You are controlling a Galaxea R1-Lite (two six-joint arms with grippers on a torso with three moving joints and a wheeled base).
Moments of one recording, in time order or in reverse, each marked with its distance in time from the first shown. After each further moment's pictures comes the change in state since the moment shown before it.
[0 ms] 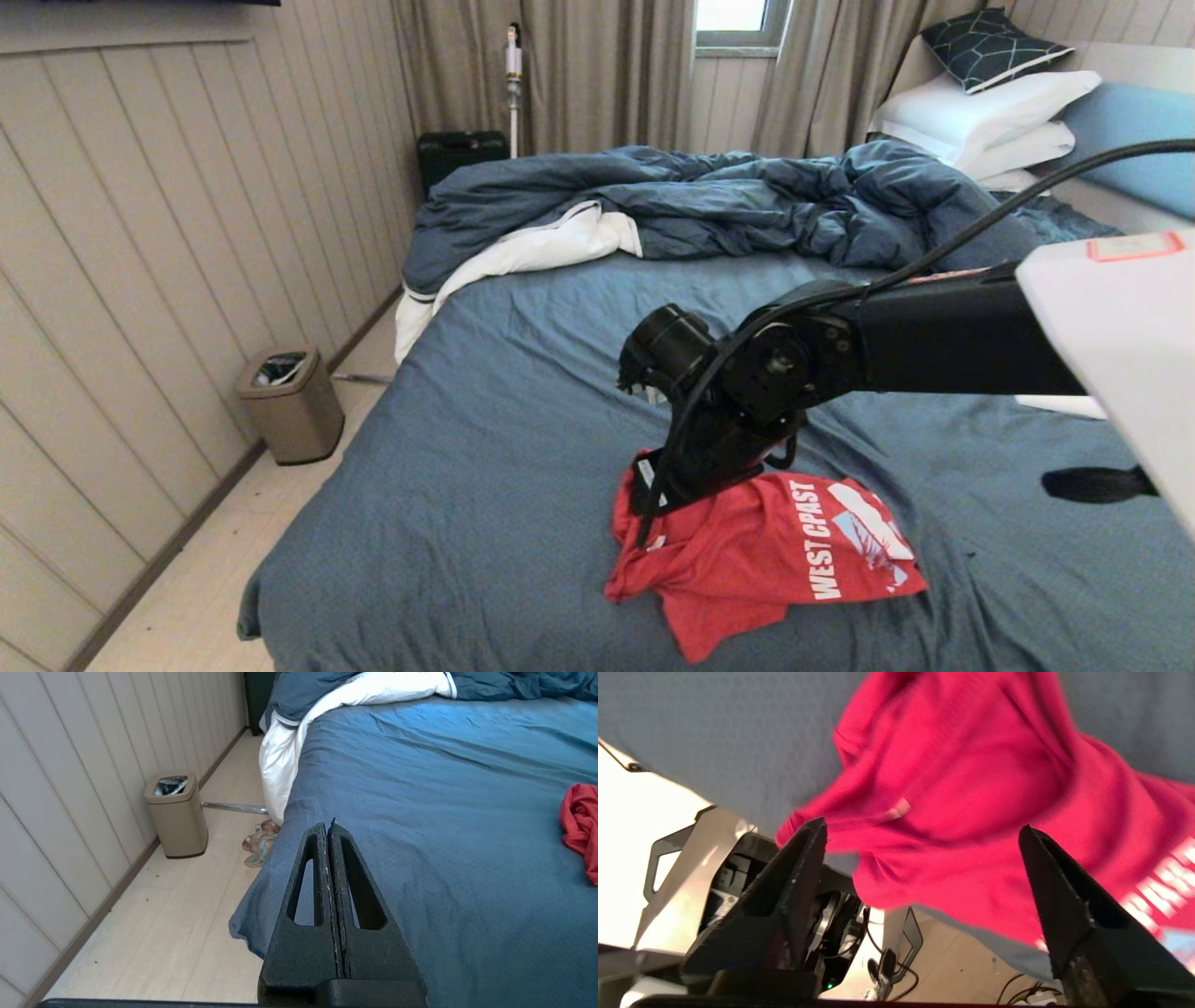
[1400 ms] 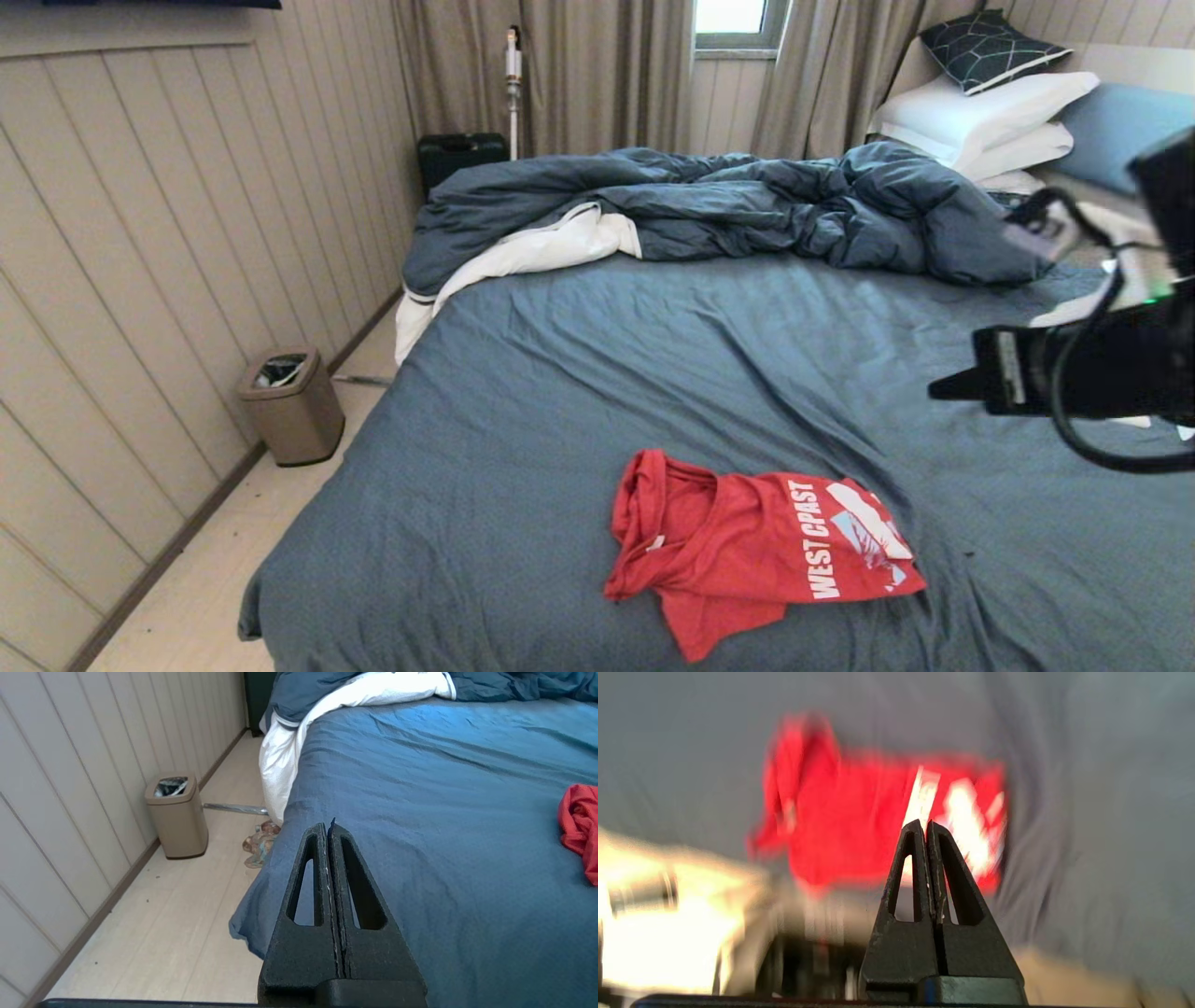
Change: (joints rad) left arm 0.000 0.000 0.000 0.000 -0.001 0.000; right arm -0.410 -0.673 0.384 -0.115 0.143 -0.048
